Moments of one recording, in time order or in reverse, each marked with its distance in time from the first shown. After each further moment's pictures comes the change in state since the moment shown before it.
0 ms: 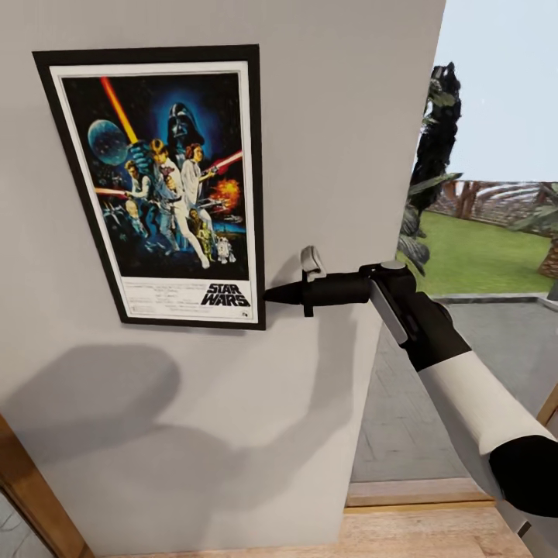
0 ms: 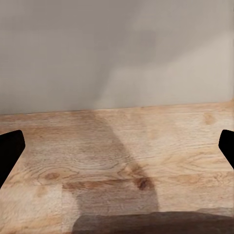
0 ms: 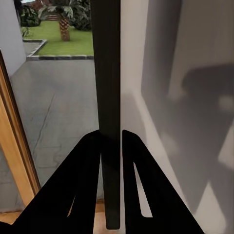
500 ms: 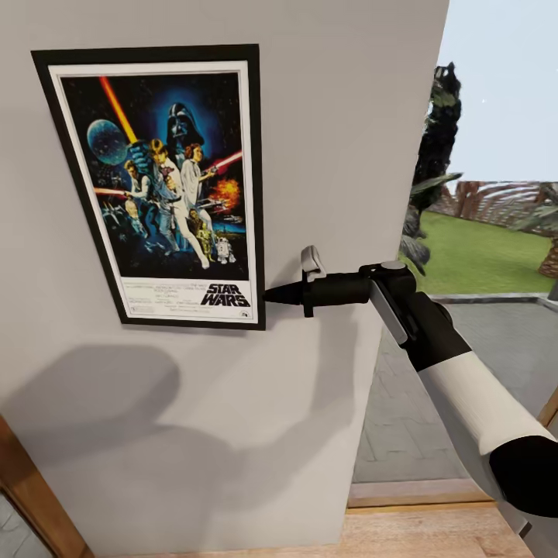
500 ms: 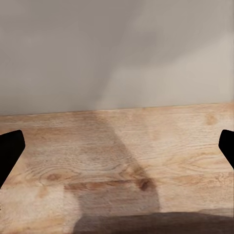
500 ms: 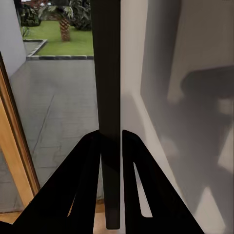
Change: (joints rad) left arm 0.000 0.001 0.000 0.000 0.000 0.000 0.000; right arm 0.001 0.000 0.000 -0.002 0.000 -0.001 0.001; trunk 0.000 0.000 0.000
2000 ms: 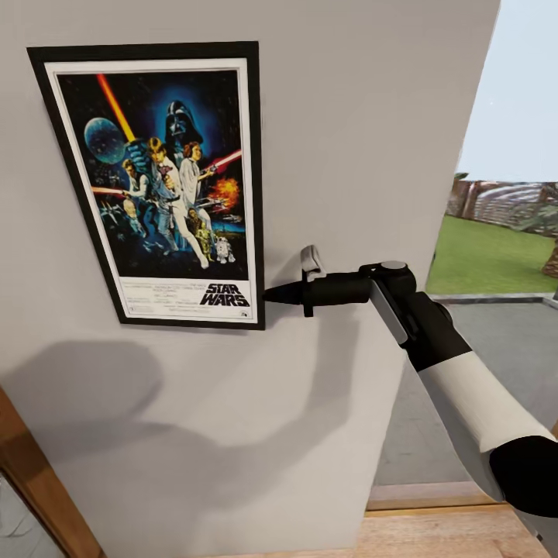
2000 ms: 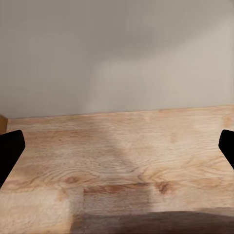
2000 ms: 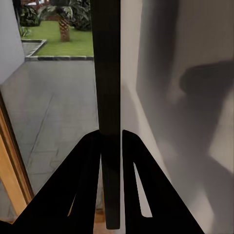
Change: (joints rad) left arm 0.000 0.001 0.001 0.000 0.000 0.000 0.000; right arm 0.000 0.001 0.000 -0.006 0.000 0.000 0.002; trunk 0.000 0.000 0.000
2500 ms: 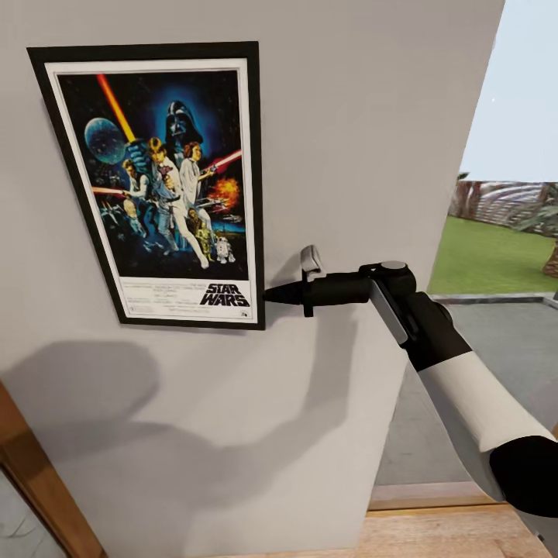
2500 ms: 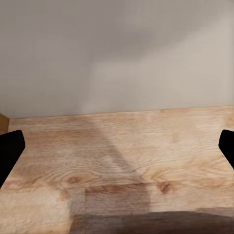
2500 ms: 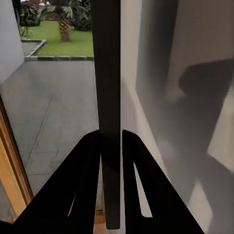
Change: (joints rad) left arm 0.000 0.000 0.000 0.000 0.000 0.000 0.000; right arm 0.000 0.000 0.000 0.000 0.000 0.000 0.000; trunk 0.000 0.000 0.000
